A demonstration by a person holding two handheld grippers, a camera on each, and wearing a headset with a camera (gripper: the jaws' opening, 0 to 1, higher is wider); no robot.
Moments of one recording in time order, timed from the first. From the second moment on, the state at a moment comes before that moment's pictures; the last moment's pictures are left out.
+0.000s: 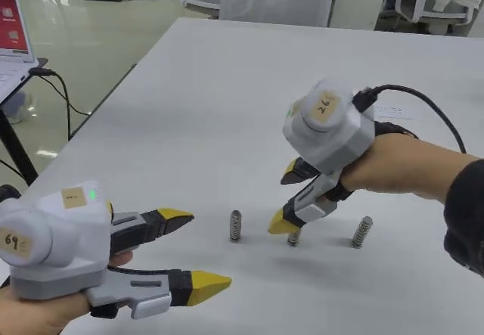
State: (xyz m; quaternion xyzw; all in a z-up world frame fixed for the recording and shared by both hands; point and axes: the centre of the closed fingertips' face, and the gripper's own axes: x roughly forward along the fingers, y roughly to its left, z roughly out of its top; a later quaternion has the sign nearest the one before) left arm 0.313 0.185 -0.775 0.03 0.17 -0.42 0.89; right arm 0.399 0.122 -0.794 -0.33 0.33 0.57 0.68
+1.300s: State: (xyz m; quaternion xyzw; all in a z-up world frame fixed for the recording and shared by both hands) left arm 0.330 0.184 -0.771 0.03 0.17 -0.41 0.90; right arm 0.376 0.007 -0.787 -0.21 0.28 0.51 0.79
